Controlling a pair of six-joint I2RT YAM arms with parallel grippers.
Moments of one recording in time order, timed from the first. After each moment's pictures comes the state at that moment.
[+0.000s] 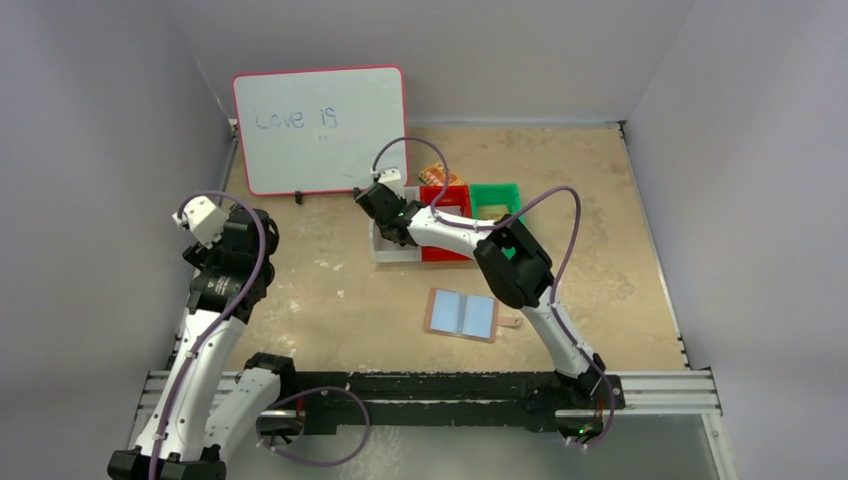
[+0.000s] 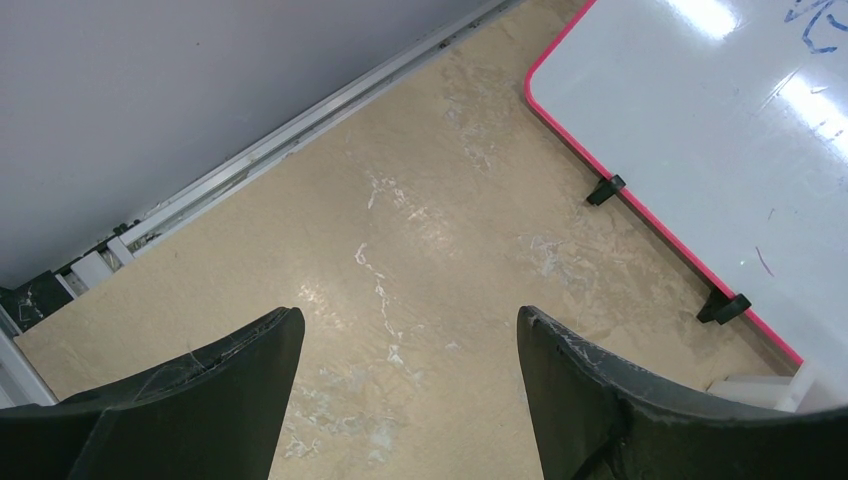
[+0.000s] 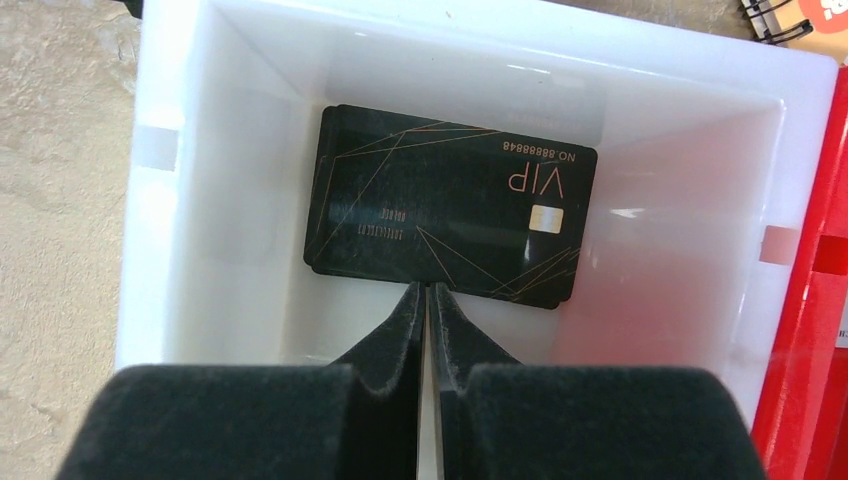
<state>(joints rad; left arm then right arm) -0.16 0.77 0.87 -0.75 -0.81 -0.72 0.88 2.33 1.82 -0.41 0.55 0.49</state>
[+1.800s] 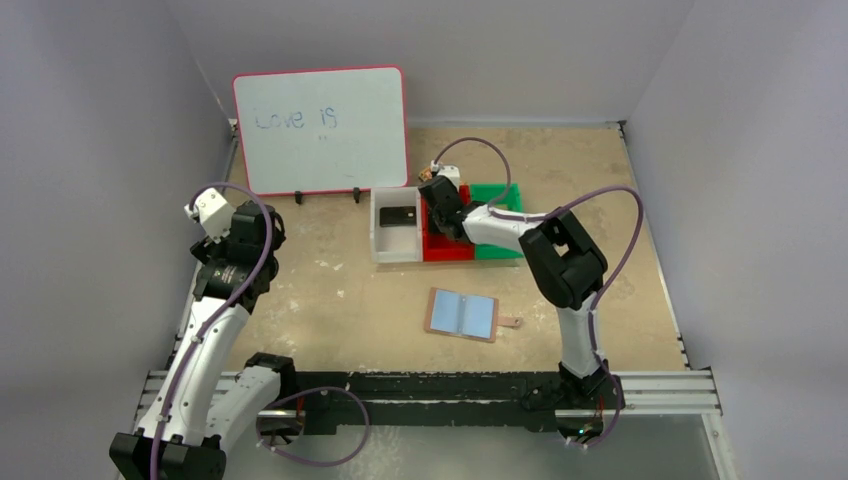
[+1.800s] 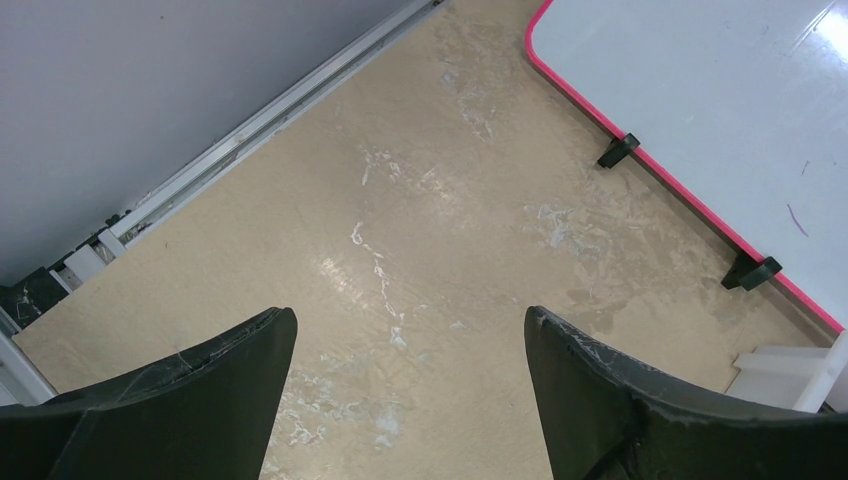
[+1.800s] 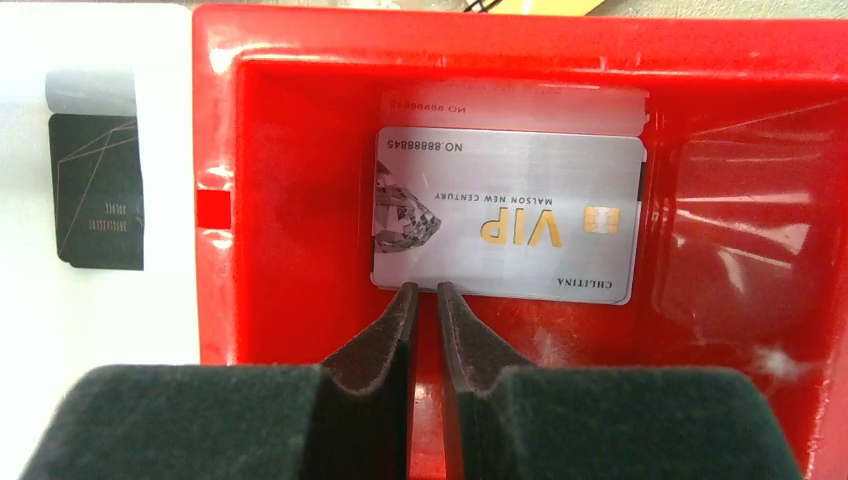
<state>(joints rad) -0.16 0.84 0.87 -0.75 -0.76 -0.69 0.68 2.04 1.33 -0.14 0.36 0.50</state>
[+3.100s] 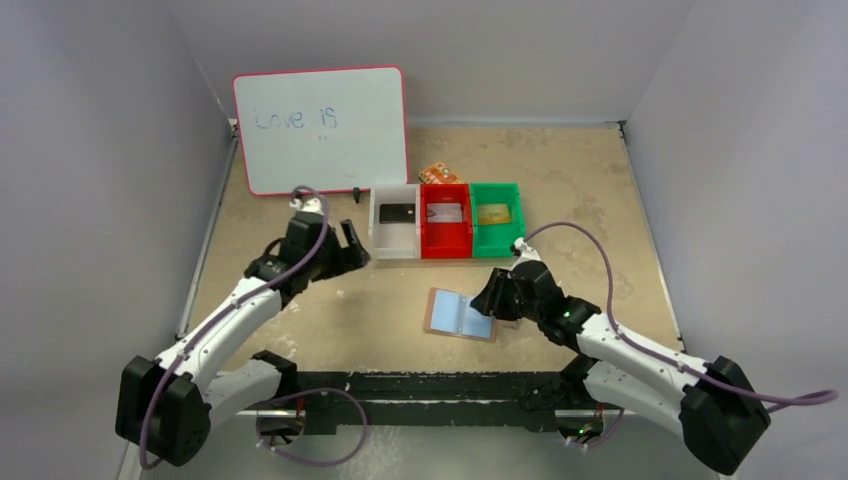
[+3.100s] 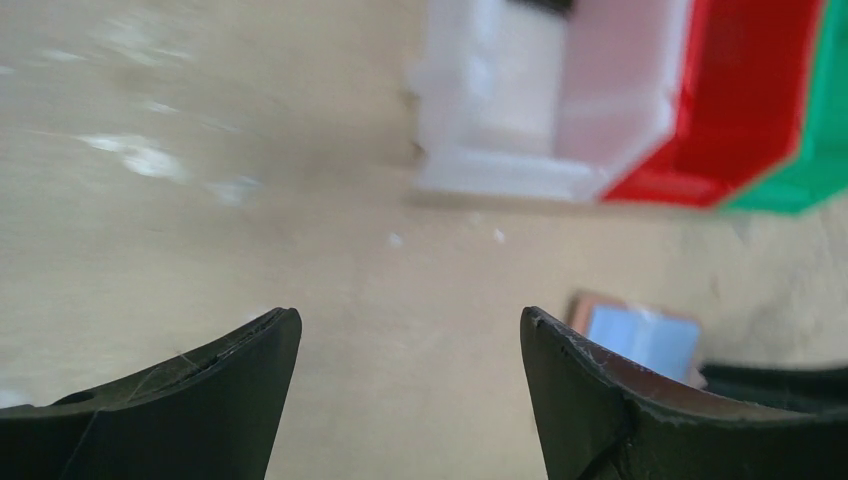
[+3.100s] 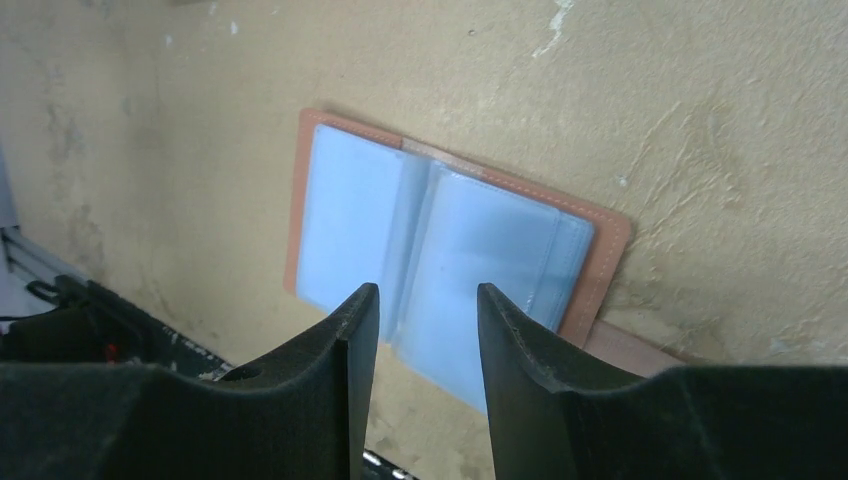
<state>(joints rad) -0.30 1.02 0.70 -0.44 -0.03 -0.63 0.69 0.95 0.36 -0.15 0.01 0.81</state>
